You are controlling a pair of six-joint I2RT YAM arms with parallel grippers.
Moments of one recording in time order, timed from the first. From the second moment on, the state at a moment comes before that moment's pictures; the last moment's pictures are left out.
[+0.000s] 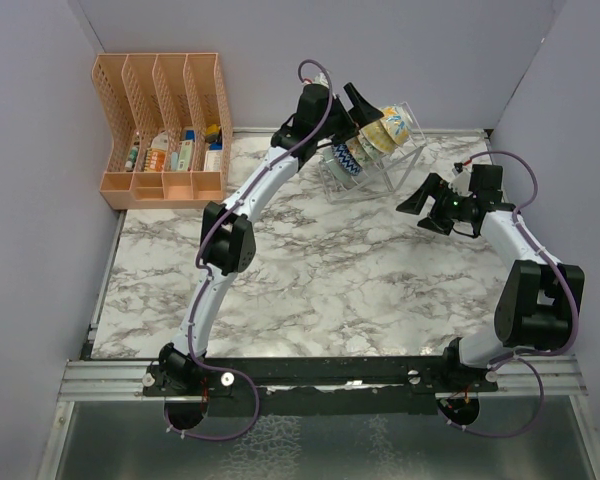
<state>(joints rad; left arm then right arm) -0.54 2.48 2.51 -0.22 0.28 -0.99 -0.12 1.51 1.00 -0.33 -0.62 0.45</state>
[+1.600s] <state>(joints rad) -0.54 2.15 2.13 -0.34 0.21 -0.80 -0.12 1.50 1.01 -0.33 -0.62 0.45</state>
